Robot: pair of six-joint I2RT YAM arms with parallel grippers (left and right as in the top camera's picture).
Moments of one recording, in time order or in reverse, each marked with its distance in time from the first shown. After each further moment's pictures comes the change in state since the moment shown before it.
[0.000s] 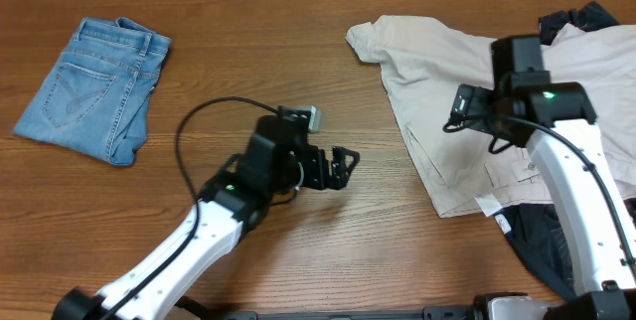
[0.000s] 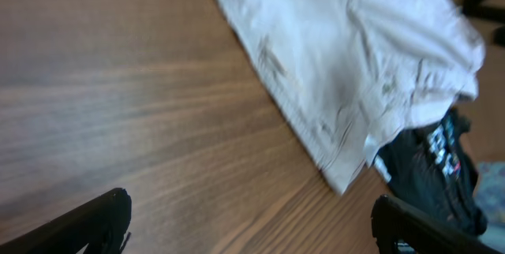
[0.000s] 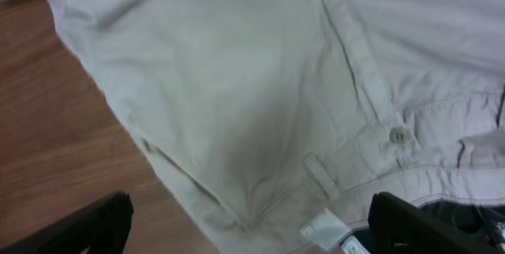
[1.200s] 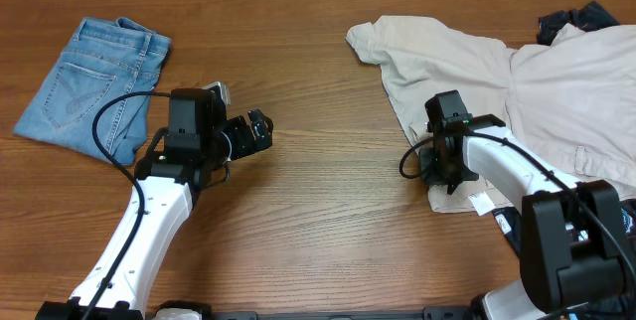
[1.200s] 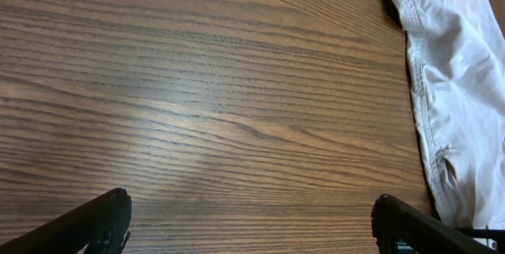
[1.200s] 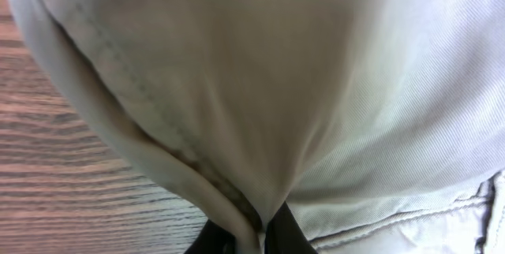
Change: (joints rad) left arm 0.429 0.000 0.112 -0.312 -0.095 0.069; right arm 0.150 0.260 -0.362 0.322 -0.043 -0.132
